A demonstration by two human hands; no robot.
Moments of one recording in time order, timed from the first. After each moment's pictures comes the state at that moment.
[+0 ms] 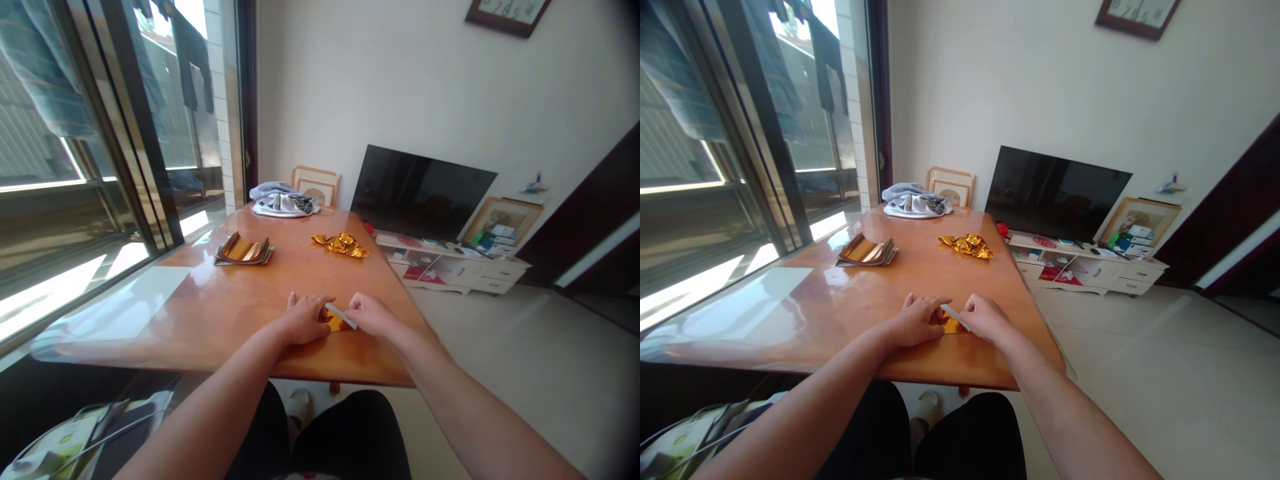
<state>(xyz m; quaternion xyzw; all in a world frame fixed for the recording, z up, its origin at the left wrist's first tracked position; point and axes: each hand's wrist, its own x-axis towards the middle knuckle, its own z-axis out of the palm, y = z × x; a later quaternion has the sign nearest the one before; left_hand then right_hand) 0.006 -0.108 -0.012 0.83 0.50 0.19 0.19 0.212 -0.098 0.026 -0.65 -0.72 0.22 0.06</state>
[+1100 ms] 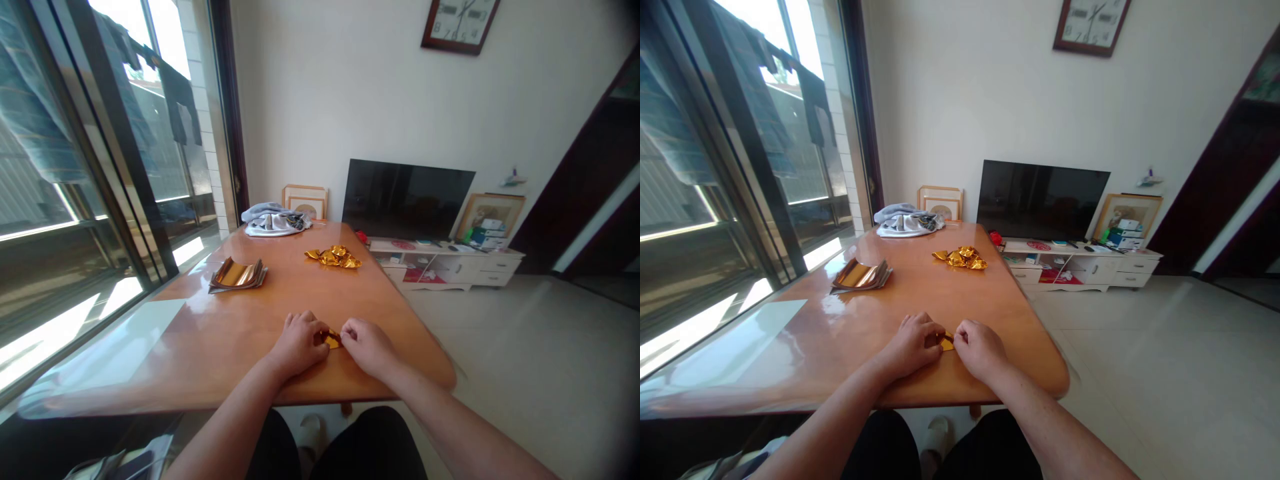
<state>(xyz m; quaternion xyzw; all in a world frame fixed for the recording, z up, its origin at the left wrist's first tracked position) 0.005 -0.120 -0.011 0.84 0.48 0.23 0.10 0.211 -0.126 -0.008 -0.59 -0.77 0.12 0.21</state>
